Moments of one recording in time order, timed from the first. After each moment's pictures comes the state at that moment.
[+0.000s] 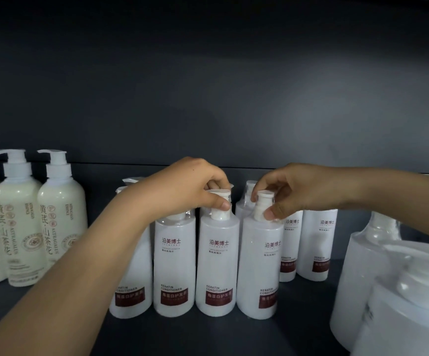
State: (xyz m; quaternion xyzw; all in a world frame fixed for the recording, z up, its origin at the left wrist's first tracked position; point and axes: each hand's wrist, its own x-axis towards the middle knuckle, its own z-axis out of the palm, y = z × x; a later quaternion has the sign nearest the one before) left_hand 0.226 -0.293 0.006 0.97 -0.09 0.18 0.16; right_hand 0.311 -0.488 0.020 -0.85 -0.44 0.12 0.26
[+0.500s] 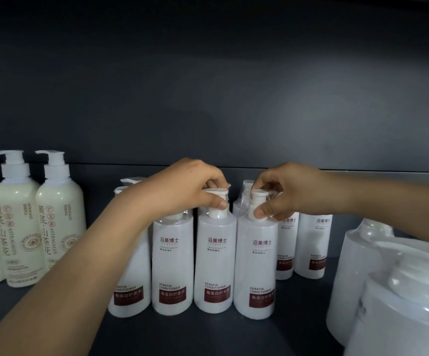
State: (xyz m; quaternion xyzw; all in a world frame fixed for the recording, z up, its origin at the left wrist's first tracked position) left_hand 0.229 -0.292 0.004 0.96 -0.09 0.18 0.16; right_hand 0.304 -0.483 0.014 -0.86 -0.42 0.06 0.29
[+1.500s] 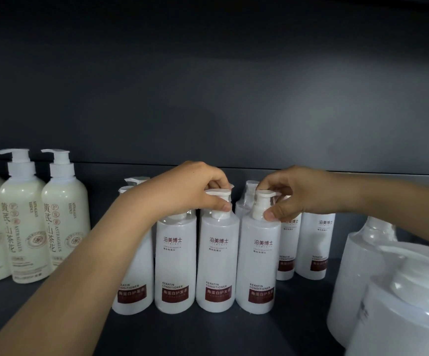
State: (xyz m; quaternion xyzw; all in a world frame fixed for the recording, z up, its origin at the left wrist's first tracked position) left_hand 0.232 -0.289 0.003 0.96 -0.09 0.17 0.18; right_hand 0.319 -0.490 0.015 -0.85 -0.43 0.11 0.28
